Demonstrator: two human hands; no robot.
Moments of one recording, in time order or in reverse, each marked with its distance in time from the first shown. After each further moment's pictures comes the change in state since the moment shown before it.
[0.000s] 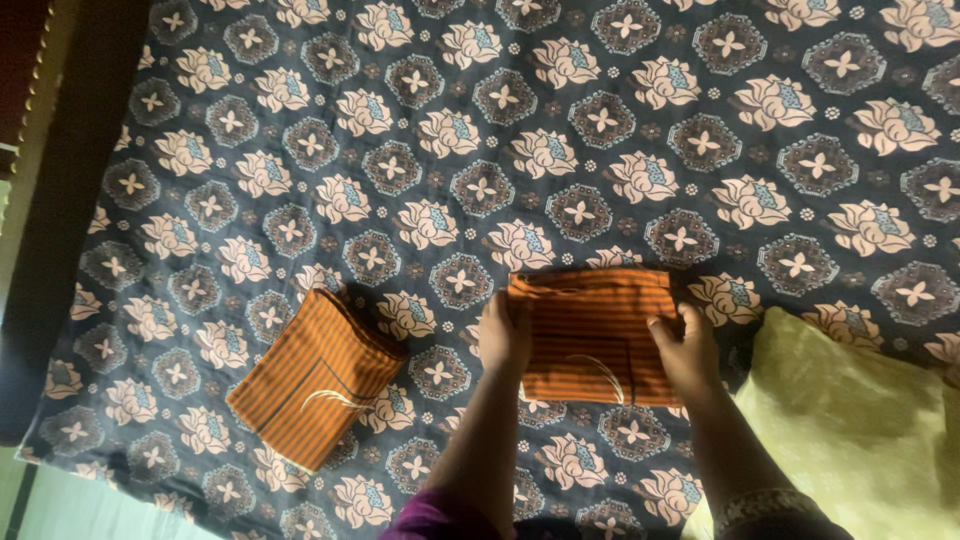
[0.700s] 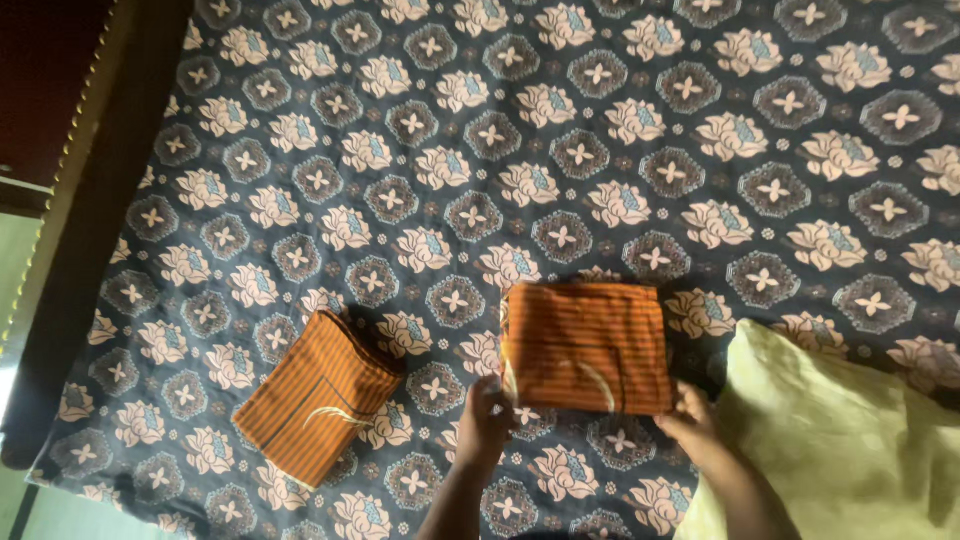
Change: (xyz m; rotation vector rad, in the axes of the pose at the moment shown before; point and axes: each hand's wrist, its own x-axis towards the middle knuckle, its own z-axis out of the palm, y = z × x) left_hand -0.099 -0.046 -0.044 -0.710 -0.382 -0.317; right_hand -0.062 0.066 -0.049 0.254 -0.434 0.411
